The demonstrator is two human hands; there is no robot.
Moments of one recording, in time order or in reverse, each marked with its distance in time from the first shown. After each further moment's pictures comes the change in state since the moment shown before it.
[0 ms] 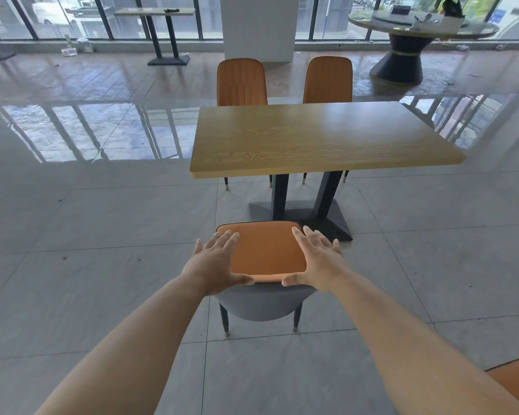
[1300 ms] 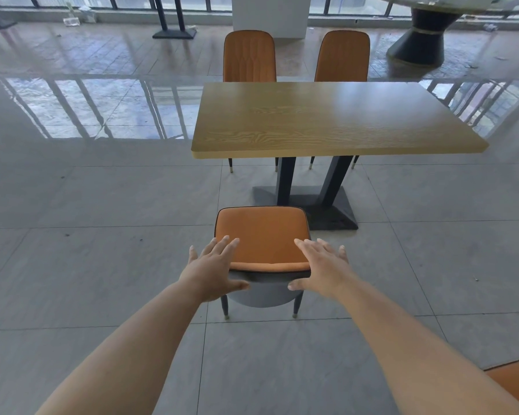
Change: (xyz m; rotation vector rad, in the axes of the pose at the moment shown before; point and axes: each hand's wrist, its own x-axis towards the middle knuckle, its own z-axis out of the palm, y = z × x) left_hand -0.001 -0.013 0.049 -0.030 -0.125 -0.064; right_hand 0.006 0.018 0.037 -0.025 -0.124 -0.014
